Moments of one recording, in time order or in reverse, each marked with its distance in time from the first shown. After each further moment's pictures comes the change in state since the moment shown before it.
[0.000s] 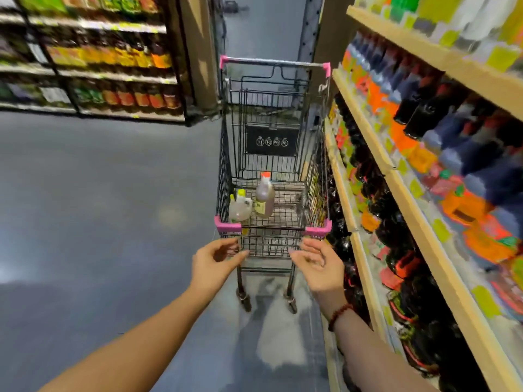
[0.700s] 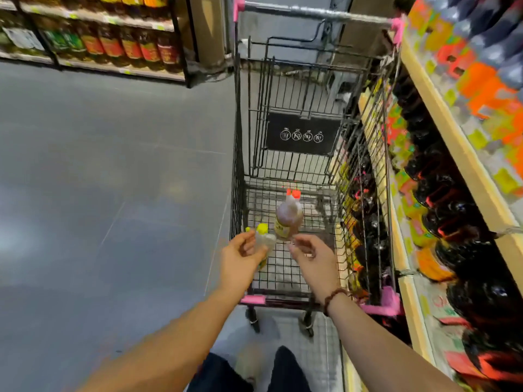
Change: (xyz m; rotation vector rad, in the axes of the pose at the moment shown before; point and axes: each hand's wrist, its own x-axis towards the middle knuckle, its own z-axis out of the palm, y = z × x) left_hand 0.266 -0.039 0.044 -0.132 0.031 -0.230; right_hand 0.261 0.049 0.139 -0.257 -0.085 0.071
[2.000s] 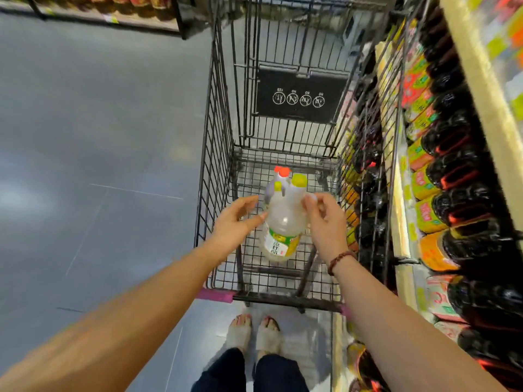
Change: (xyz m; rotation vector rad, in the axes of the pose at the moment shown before) left_hand 0.063 -0.002 0.046 0.188 -0.279 -0.103; right_hand 0.087 0.032 -0.038 0.035 0.052 -0.065
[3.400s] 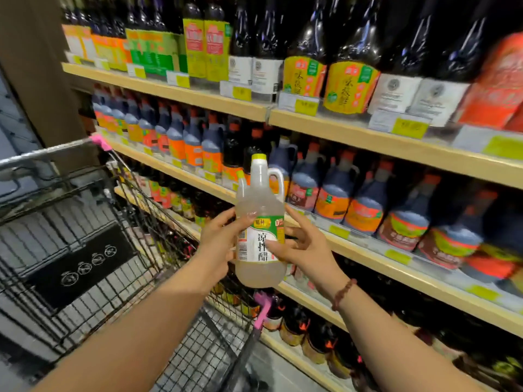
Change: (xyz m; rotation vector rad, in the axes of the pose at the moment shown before) left_hand -0.102 0.213 0.103 -0.186 -1.037 0.236; right_hand -0.195 -0.185 -0.131 0.265 0.711 -0.014
